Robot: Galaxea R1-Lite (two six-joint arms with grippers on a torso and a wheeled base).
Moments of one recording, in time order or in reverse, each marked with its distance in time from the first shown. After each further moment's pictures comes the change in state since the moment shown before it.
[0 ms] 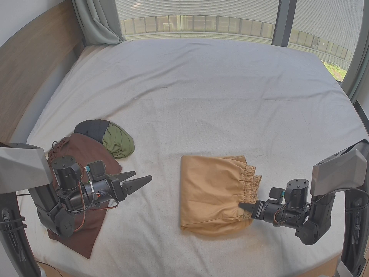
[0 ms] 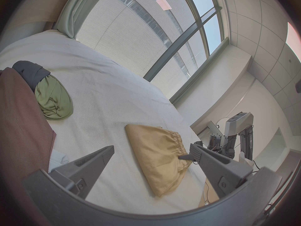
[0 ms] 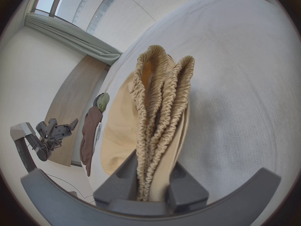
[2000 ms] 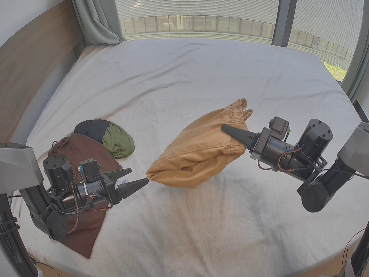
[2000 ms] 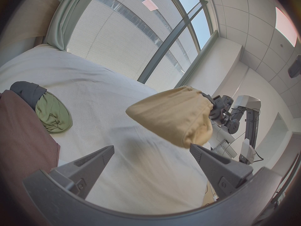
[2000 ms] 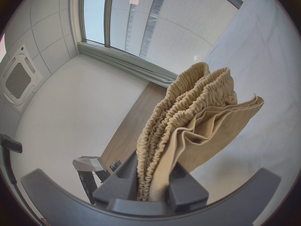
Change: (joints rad) left arm 0.010 -0.080 0.060 0.000 -0.029 0.109; right arm 0.077 -0.319 -0.377 0.012 0.270 0.286
